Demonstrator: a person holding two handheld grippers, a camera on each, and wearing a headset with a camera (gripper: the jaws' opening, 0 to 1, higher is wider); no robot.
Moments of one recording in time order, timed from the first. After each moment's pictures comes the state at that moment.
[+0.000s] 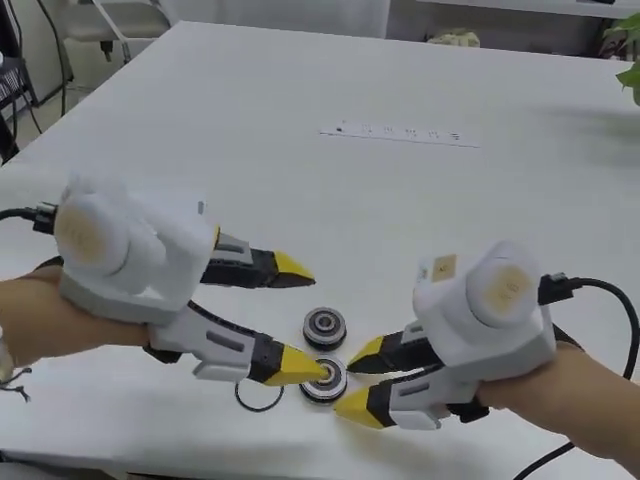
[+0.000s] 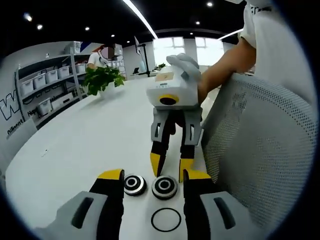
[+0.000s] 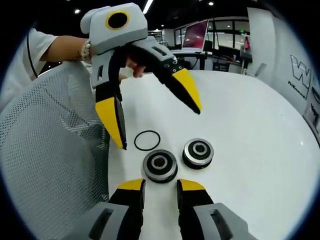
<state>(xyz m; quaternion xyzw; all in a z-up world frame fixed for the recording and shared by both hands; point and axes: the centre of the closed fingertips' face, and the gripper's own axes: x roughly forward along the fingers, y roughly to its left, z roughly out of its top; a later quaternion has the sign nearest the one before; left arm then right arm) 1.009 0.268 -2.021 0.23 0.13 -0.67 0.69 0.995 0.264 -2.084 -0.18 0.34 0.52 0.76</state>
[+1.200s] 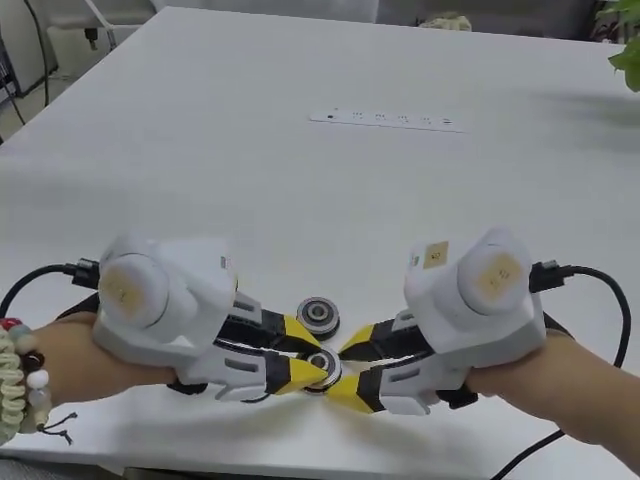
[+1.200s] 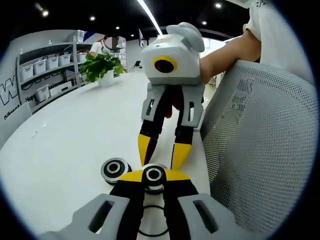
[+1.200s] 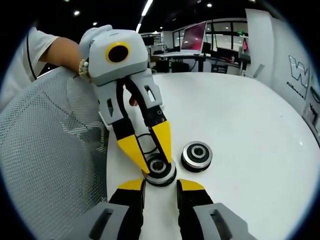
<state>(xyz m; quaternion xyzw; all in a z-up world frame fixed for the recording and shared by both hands) 1.003 0.265 -2.060 0.20 0.17 -0.67 0.69 0.998 0.267 -2.082 -0.18 0.33 0.52 0.77</state>
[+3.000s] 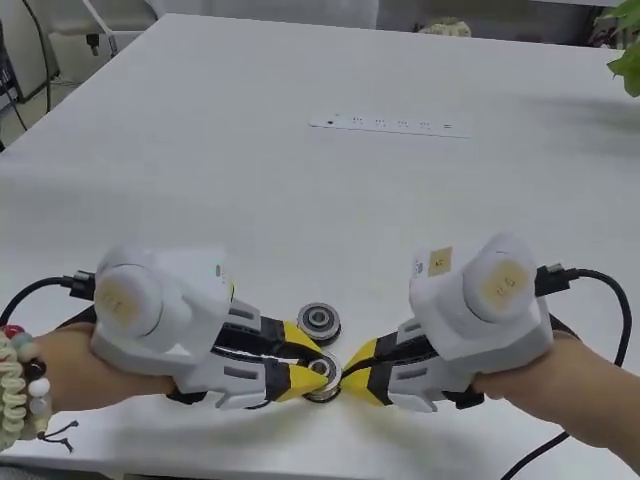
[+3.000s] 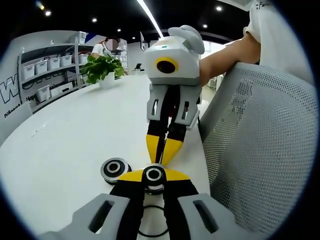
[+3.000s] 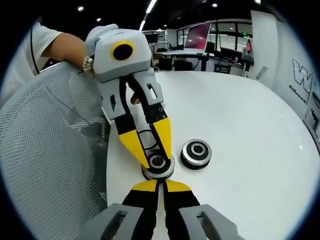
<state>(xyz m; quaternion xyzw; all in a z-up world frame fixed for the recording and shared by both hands) 1.004 0.266 -2.060 0.19 0.17 -0.67 0.70 0.997 0.262 -2.083 -0.20 0.33 0.53 0.76</state>
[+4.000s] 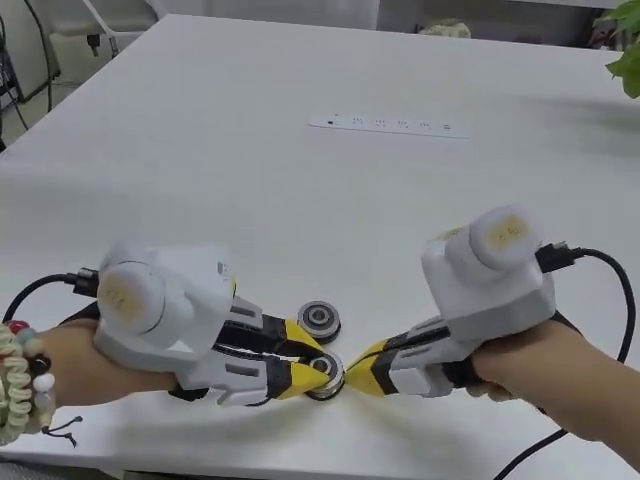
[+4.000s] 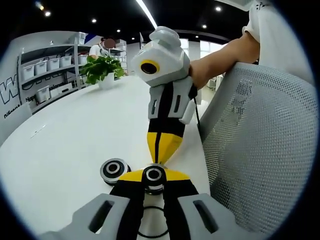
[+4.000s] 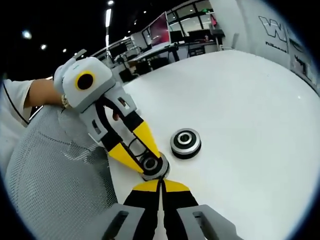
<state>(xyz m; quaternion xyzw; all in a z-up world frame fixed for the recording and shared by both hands) 1.003 0.265 -2.060 0.19 0.17 -0.67 0.70 0.999 0.255 -2.078 -0.04 0.42 0.47 0.78</state>
